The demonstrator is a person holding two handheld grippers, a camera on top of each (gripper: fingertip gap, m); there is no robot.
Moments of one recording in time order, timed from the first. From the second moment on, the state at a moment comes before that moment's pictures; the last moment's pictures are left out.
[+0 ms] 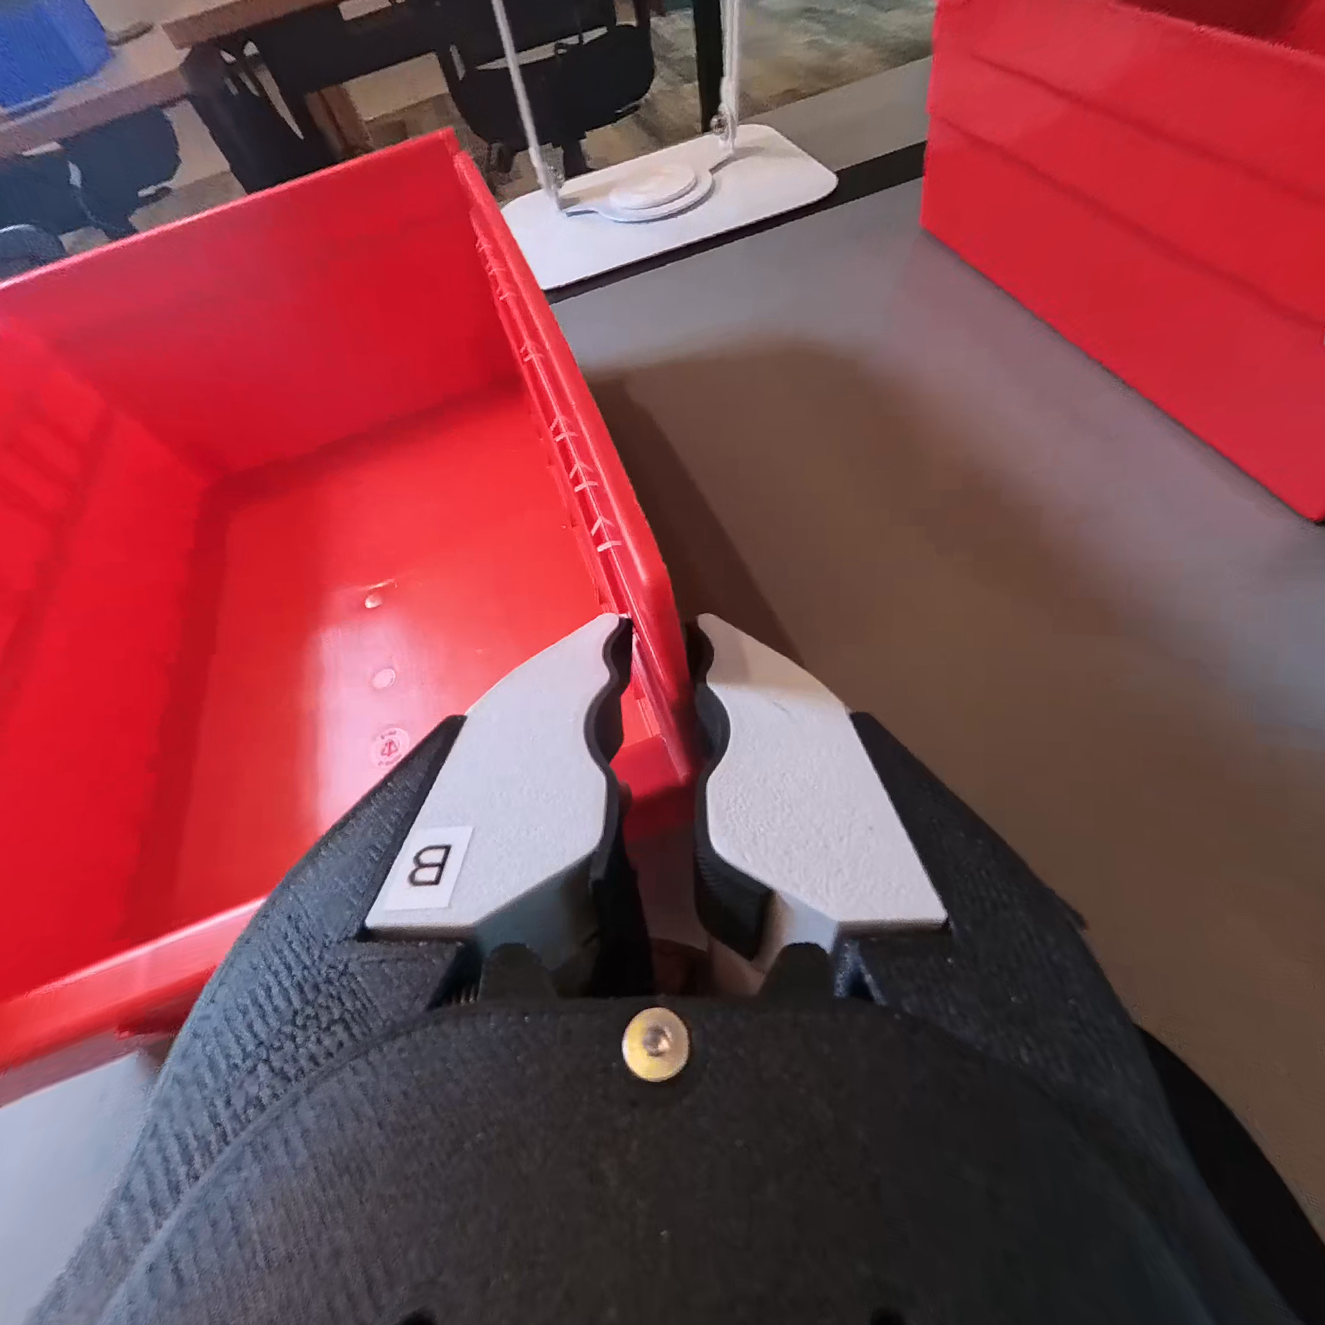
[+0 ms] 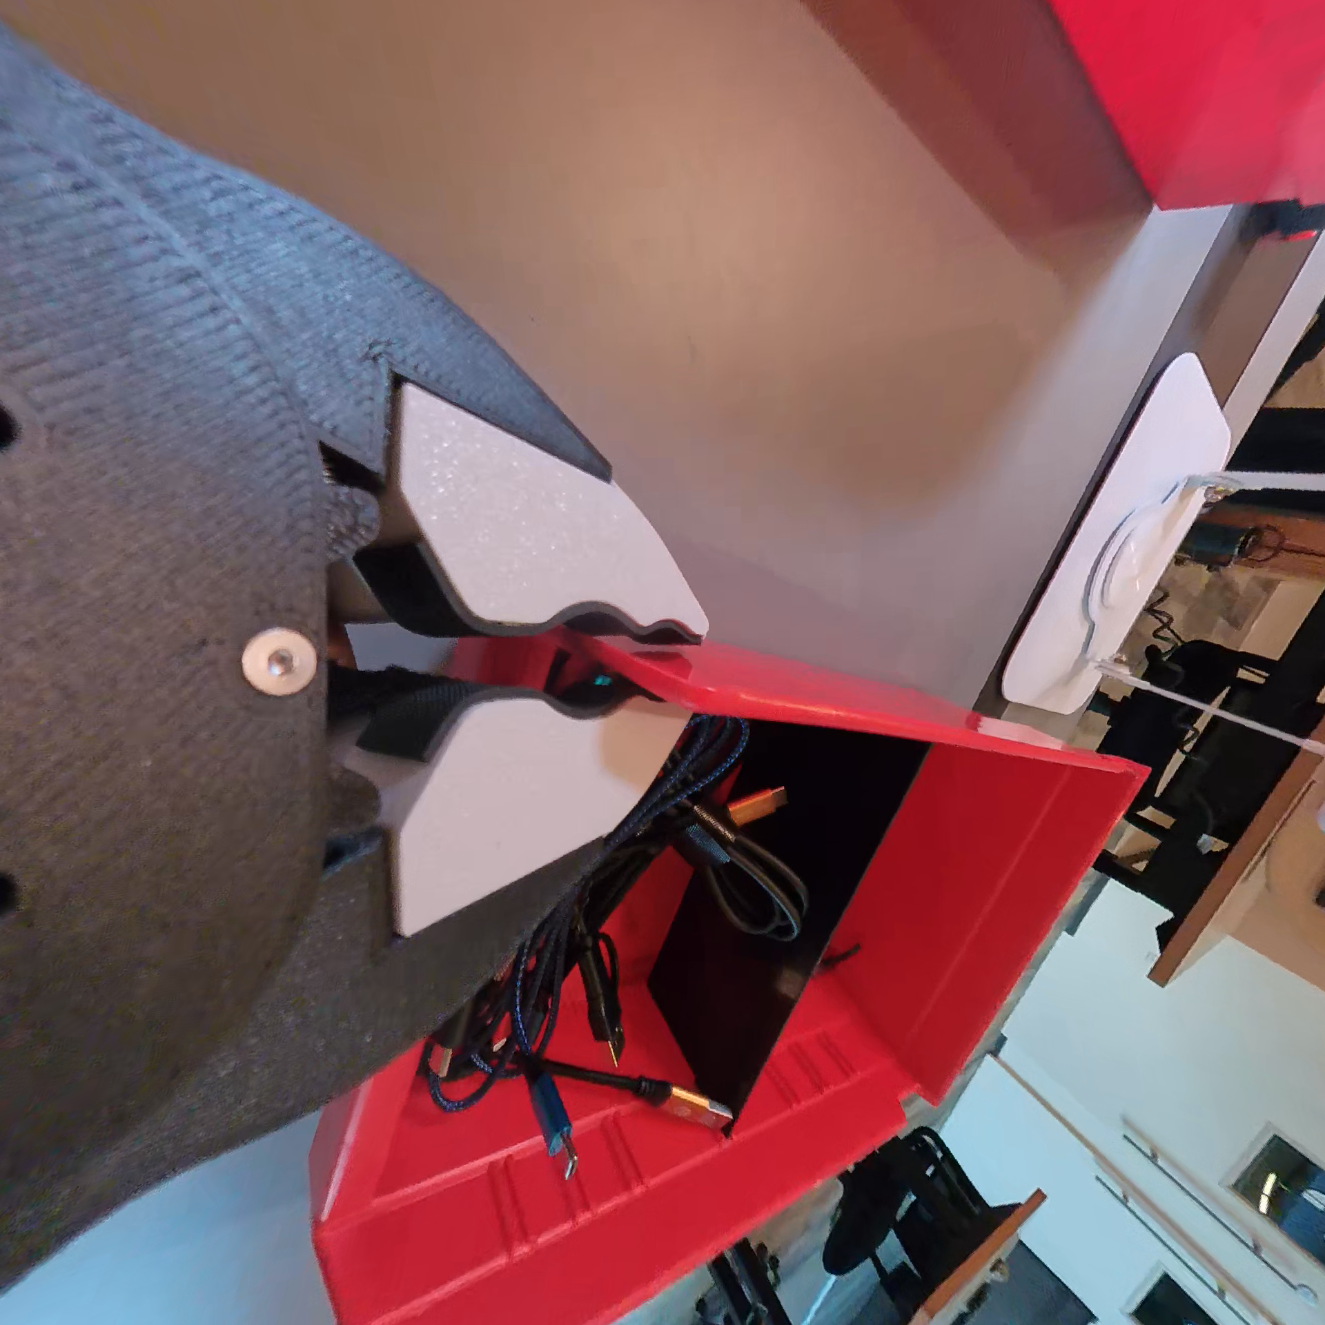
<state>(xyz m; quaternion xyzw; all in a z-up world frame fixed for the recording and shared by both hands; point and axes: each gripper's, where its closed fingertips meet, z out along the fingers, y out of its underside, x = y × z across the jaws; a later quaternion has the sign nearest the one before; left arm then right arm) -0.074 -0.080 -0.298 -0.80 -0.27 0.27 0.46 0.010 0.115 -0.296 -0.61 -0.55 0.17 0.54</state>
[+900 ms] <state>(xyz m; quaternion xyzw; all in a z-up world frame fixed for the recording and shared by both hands) -0.065 -0.074 -0.292 -0.77 -0.31 0.20 0.52 0.009 0.102 -0.295 -0.60 -0.56 0.22 0.52</state>
